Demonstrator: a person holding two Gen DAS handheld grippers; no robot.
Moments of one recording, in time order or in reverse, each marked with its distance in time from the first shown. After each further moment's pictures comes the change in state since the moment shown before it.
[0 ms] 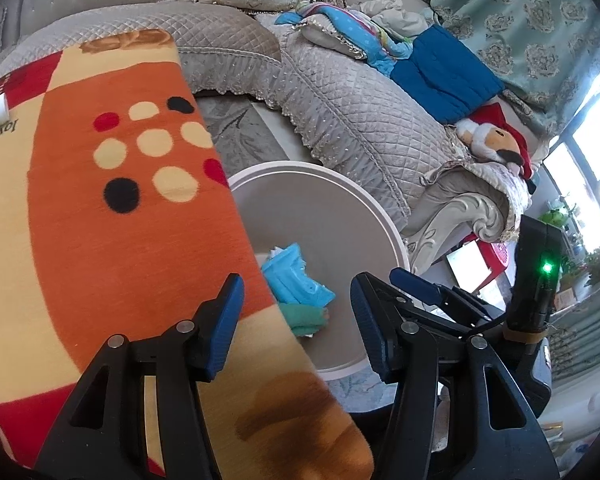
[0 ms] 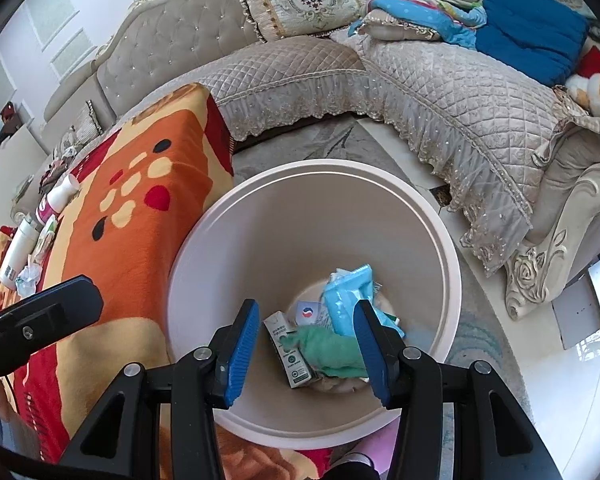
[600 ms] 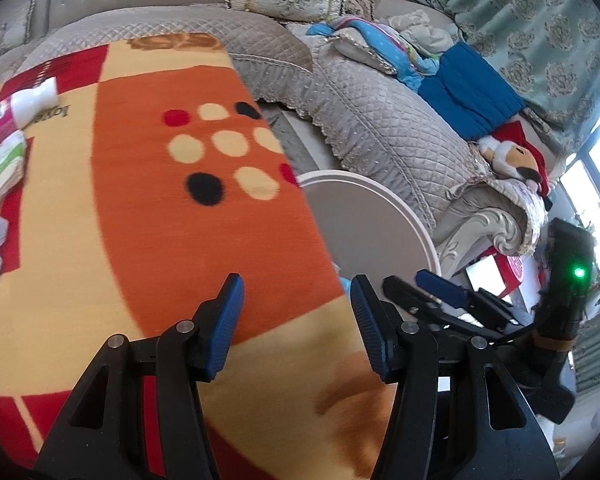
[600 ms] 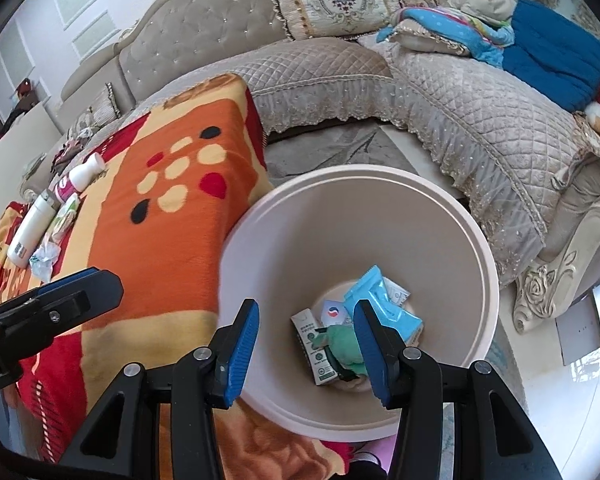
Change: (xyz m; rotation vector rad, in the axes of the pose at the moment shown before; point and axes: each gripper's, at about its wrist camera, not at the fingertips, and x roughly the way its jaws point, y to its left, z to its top) left arm -0.027 0.042 -0.010 -0.055 -0.040 0.069; right arm -0.007 0.048 -0.001 -0.077 -0.003 0.016
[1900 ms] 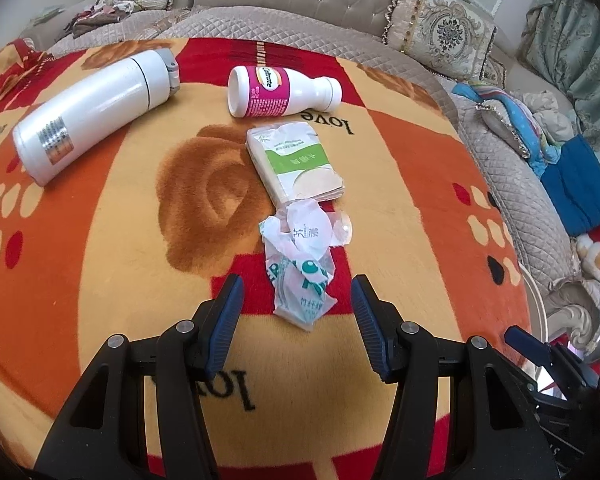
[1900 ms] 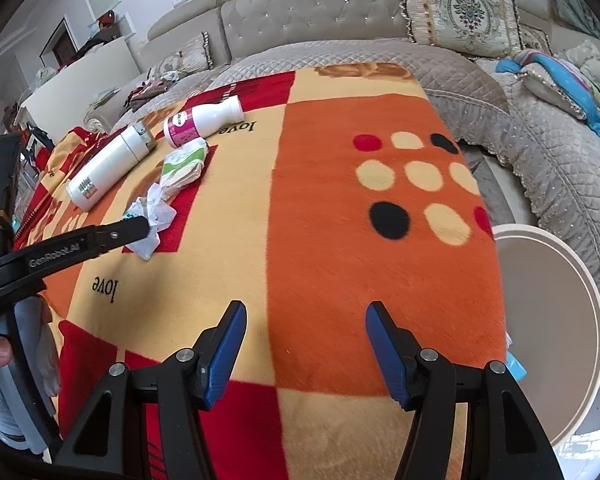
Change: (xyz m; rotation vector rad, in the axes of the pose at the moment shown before) left arm -0.067 0.206 -0.003 -0.294 -0.100 0.309; right arm 0.036 0.175 0.013 -0.265 0.058 0.180
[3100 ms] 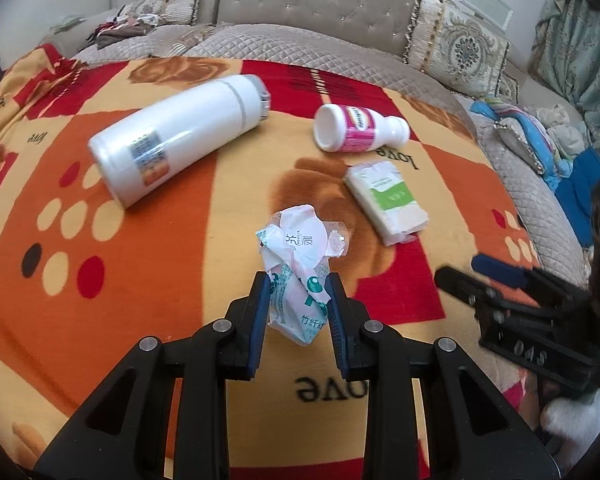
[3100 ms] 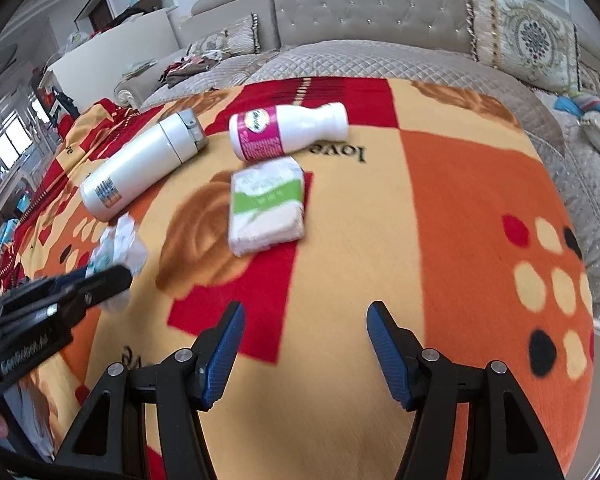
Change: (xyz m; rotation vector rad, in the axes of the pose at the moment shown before) left arm -0.032 0.074 0.006 -0.011 -0.066 0.055; right arm 0.068 0.092 0.070 -0.144 0.024 0.062
